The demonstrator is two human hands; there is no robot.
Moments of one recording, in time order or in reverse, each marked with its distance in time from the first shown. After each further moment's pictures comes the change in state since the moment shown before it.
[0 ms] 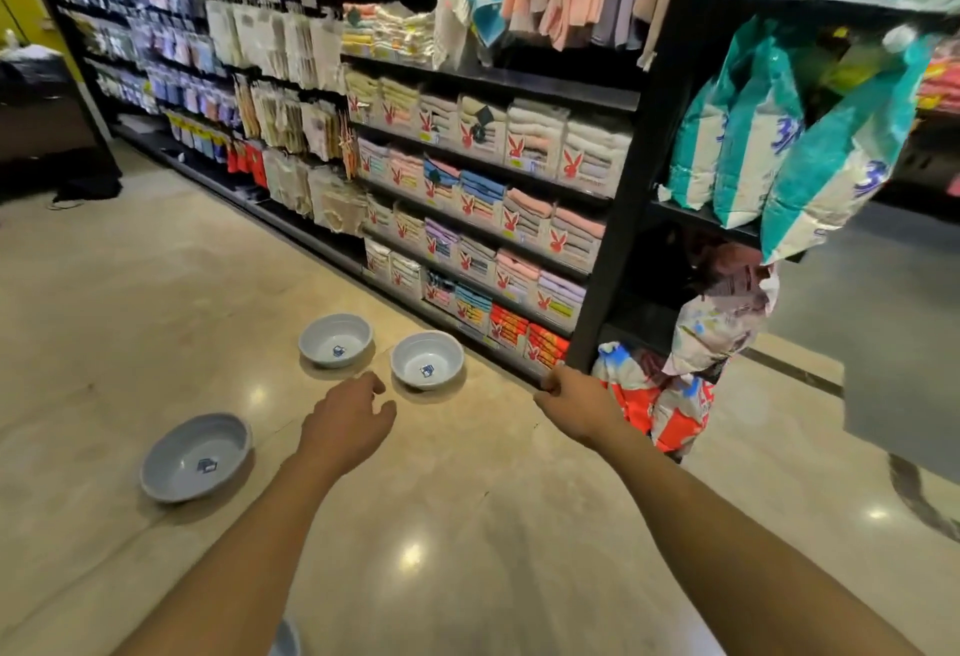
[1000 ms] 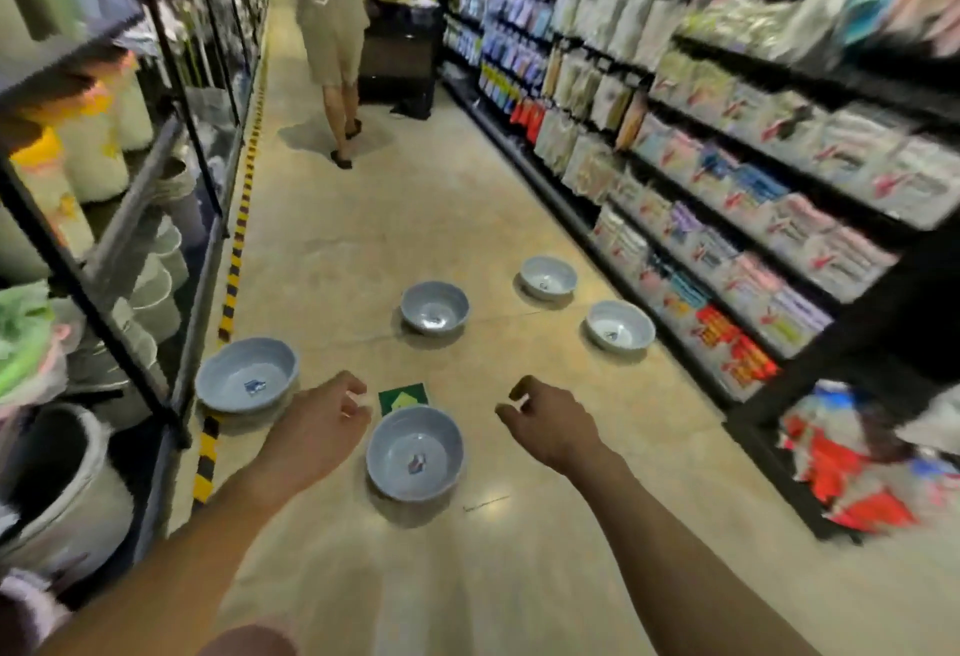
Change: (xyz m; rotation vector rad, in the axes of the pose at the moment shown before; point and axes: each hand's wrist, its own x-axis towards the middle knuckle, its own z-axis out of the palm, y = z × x) left_hand -0.460 -0.278 -0.047 -0.216 0.248 -0.450; right_hand -0.336 -0.174 0.241 -0.121 -0.262 -0.519
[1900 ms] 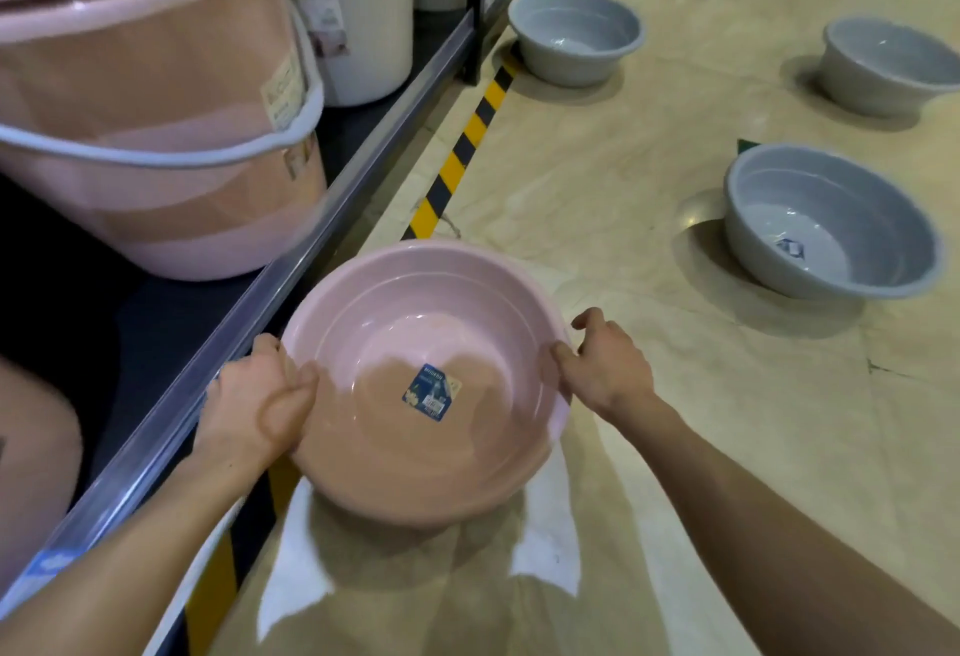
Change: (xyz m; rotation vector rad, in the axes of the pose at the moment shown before) left_hand -0.204 -0.730 0.436 0.160 0.390 -0.918; right_hand 0.054 0.094 0.859 -0.141 -0.275 -0.399
